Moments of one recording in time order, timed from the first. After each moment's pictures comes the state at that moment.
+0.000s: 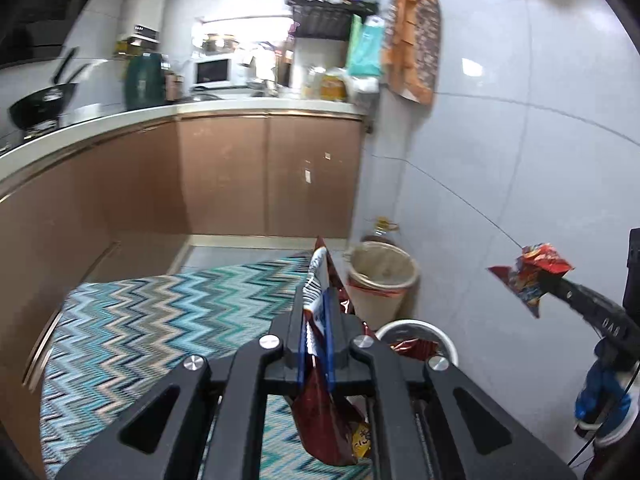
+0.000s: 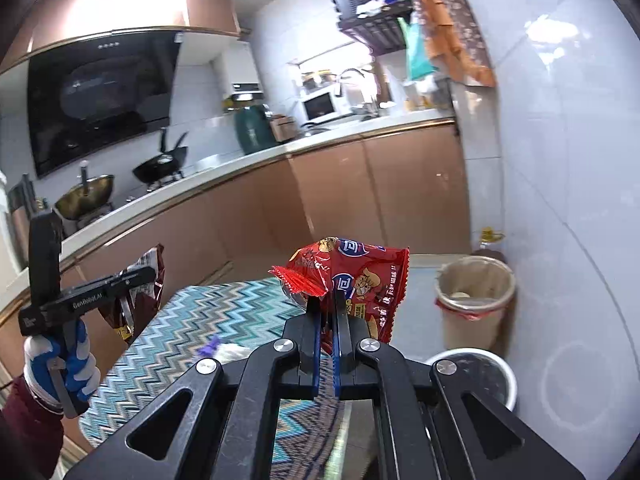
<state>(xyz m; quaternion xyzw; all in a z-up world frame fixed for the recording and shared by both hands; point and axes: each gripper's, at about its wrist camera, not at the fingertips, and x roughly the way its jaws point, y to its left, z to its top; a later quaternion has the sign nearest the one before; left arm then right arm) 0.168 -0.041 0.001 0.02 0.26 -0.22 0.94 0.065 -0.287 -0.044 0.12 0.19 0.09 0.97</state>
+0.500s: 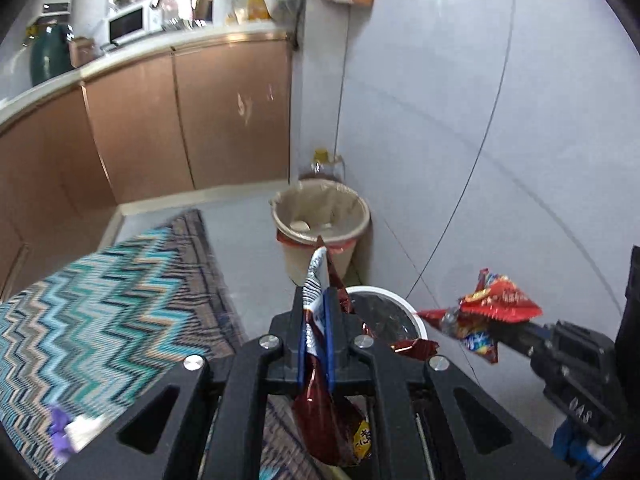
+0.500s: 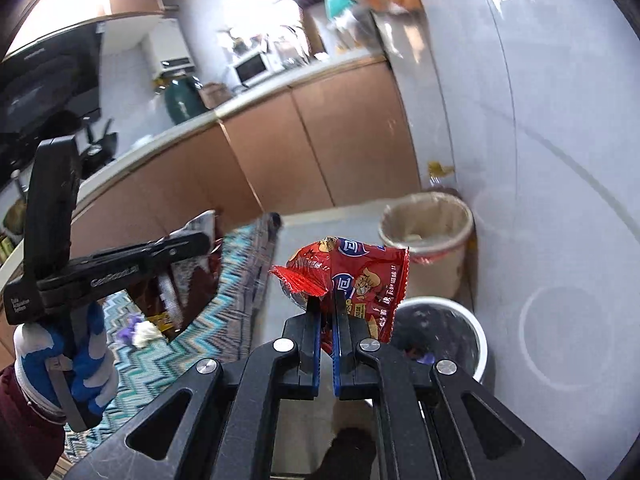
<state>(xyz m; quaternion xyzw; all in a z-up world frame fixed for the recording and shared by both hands) 0.265 -0.241 -0.098 0.08 0.37 -0.28 0.88 0.129 -0.365 -0.145 0.18 0.29 0.02 0.94</state>
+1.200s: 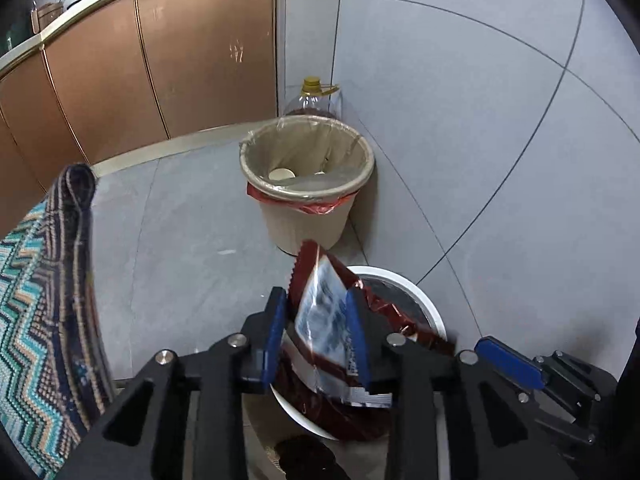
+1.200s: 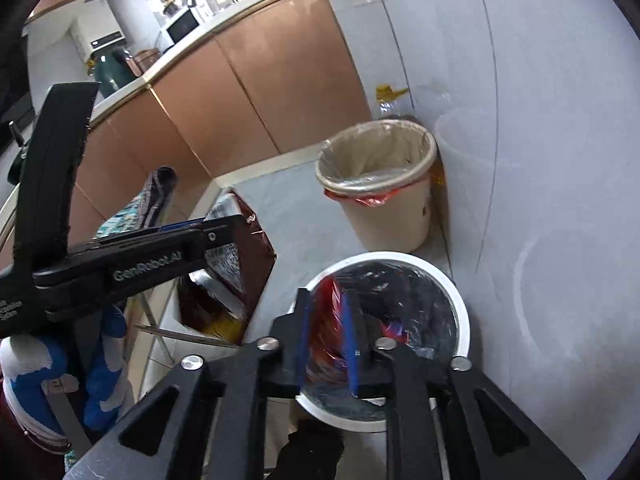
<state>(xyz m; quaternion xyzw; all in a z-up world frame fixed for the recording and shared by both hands) 0.342 -0.352 -0.211 0.10 0.45 -0.27 0.85 0.215 -0.431 -0.257 0.21 0.38 -0.03 0.90</state>
